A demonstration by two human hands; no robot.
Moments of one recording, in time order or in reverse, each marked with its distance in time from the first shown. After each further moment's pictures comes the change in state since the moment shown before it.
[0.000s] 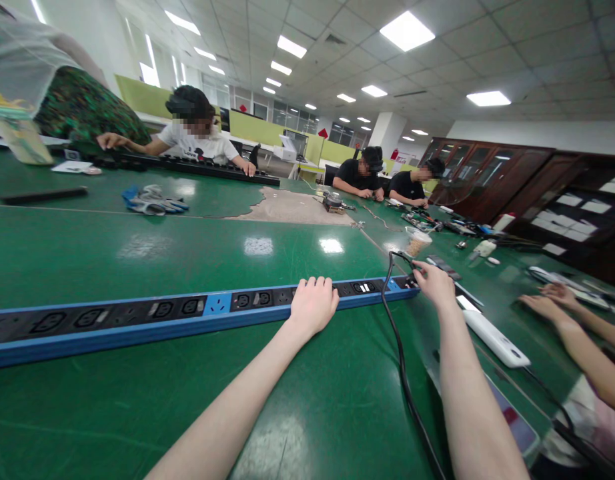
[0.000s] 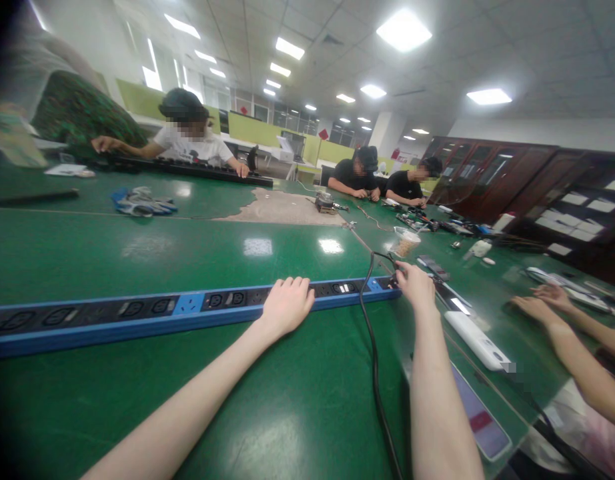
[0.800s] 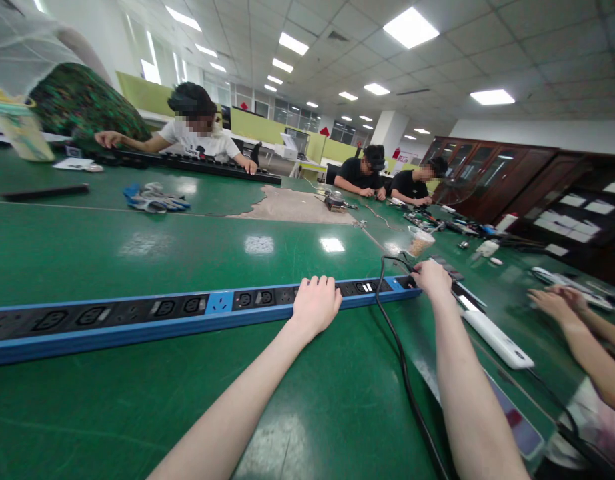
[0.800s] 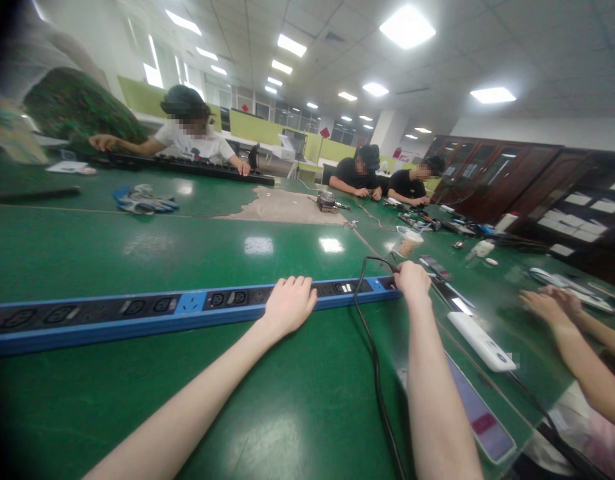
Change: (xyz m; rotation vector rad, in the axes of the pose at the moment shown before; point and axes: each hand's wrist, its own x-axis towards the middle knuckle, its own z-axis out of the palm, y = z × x) left_hand 0.000 -0.003 0.005 -0.009 0.010 0.002; right_hand 0.026 -0.025 -0.003 -0.127 -0.190 0.184
